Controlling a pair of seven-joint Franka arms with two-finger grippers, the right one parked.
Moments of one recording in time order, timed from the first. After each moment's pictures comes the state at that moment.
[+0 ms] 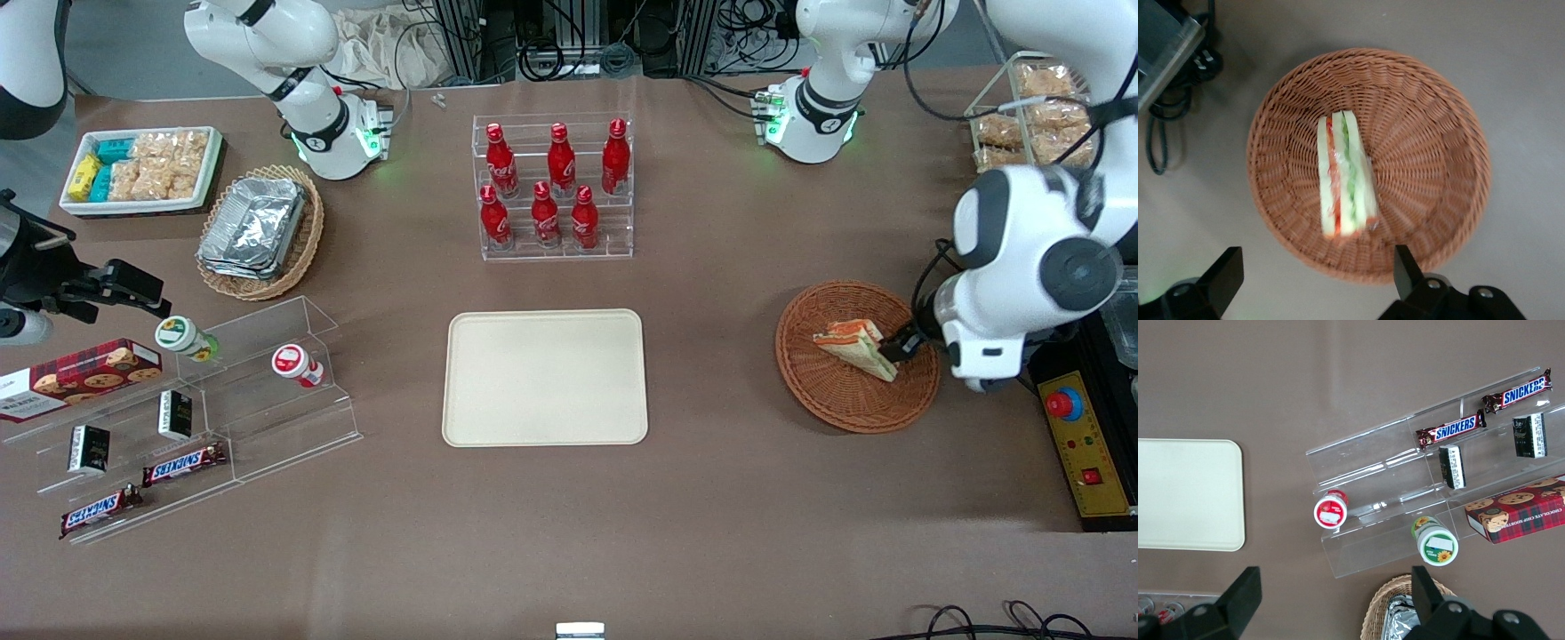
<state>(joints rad) -0.04 0.23 -0.02 -1.92 0.09 1.93 -0.89</state>
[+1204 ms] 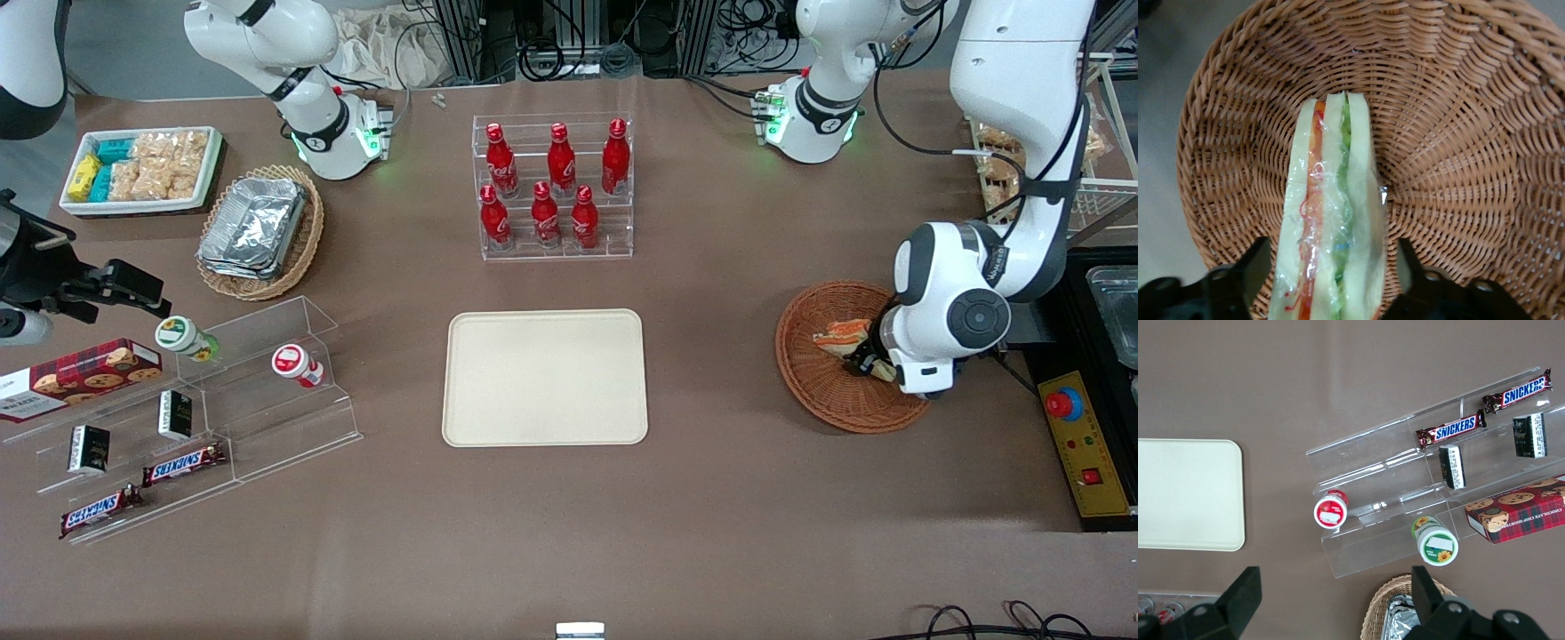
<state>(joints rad) -0.04 0.35 -0.01 -2.08 0.10 2.18 -1.01</state>
